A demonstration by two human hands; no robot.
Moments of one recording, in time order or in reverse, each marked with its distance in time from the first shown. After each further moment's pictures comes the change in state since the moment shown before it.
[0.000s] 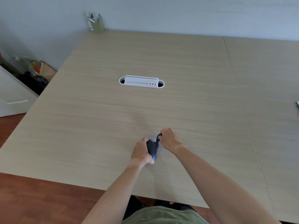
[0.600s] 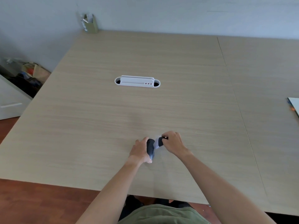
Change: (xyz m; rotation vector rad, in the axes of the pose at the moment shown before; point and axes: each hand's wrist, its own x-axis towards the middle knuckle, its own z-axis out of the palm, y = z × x) left_hand 0.004 0.002 0.000 0.258 -0.097 0.078; right_hand -0.022 0.028 0.002 0.243 0.098 -0.025
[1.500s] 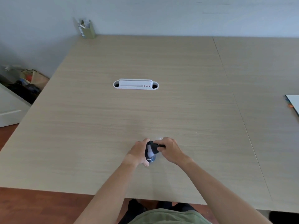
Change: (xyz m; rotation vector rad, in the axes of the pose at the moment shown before) left_hand 0.017 -0.016 -0.009 0.109 -0.043 0.143; right_hand -0.016 0.006 0.017 0.015 -0.122 -0.164
